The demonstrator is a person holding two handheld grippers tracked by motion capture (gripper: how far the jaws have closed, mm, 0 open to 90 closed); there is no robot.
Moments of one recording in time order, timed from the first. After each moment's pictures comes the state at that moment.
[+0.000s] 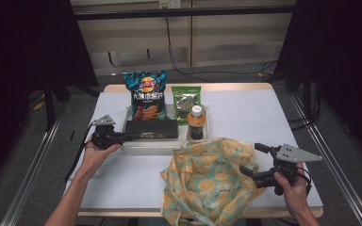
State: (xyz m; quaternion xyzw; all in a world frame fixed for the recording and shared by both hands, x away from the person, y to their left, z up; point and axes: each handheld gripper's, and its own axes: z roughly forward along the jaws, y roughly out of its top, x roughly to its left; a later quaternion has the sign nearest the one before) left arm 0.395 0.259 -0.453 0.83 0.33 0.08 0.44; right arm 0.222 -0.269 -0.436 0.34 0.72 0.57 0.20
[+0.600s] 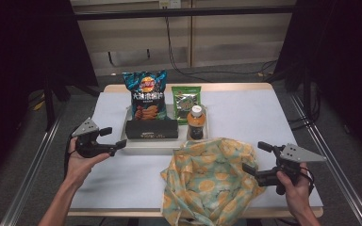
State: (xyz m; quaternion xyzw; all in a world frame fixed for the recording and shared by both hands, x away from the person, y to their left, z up) left arm 0.345 0.282 -0.422 0.79 0.33 0.16 0.48; right arm 0.220 -0.275 -0.433 0.35 0.71 0.57 0.21
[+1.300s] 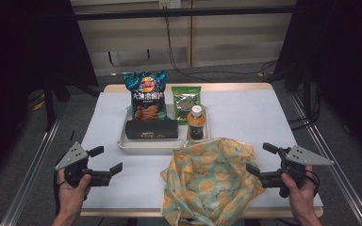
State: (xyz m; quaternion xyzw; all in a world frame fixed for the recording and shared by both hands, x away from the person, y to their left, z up) left arm 0.259 0.282 -0.415 0.77 0.35 0.17 0.52; right arm 0.210 -0.281 -0.430 0.37 0.69 0.58 0.22
